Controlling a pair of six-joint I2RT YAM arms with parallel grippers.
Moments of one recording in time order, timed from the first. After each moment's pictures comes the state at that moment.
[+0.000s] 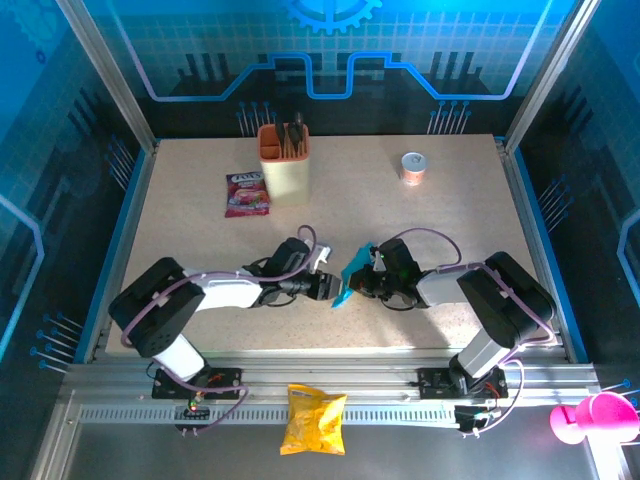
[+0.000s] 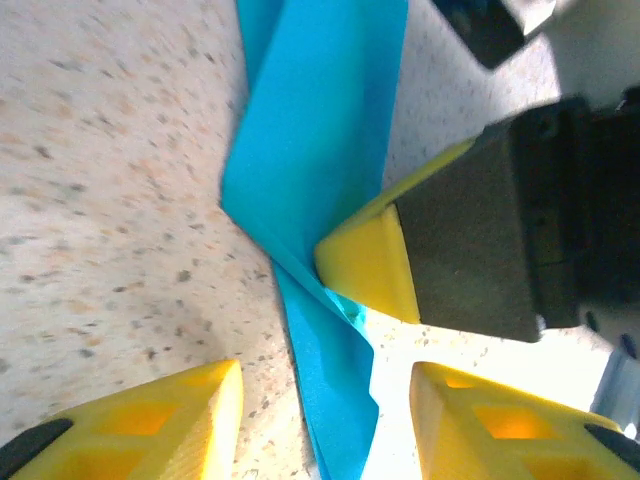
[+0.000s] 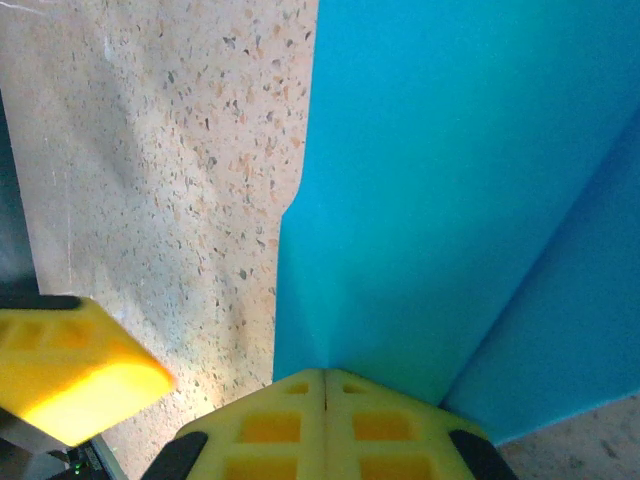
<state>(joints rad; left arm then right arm) -0.70 1.59 0.64 0.22 0.34 -0.51 0.55 1.62 0.49 0.31 -0.42 0.92</state>
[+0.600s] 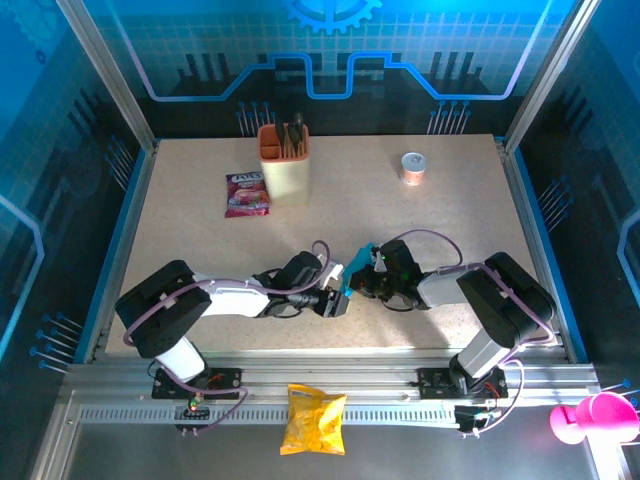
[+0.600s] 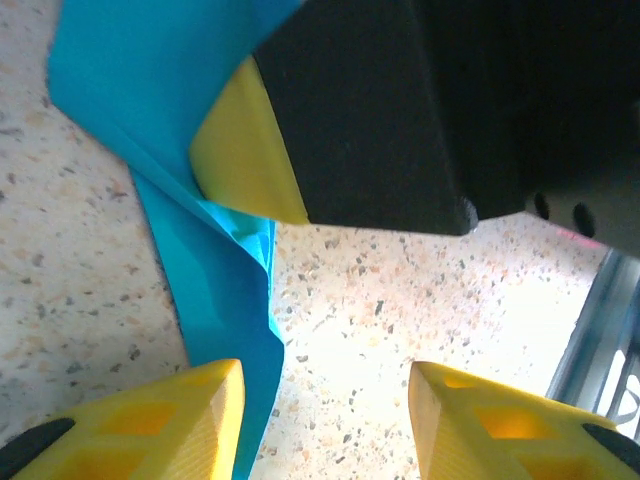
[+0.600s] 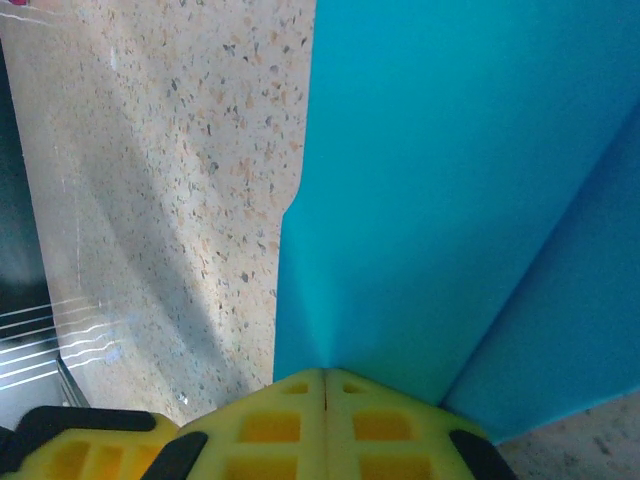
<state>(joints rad) -0.83 1.63 0.63 0.22 0.33 -0.48 0.54 1.62 0.47 0.34 -0.42 0.95</state>
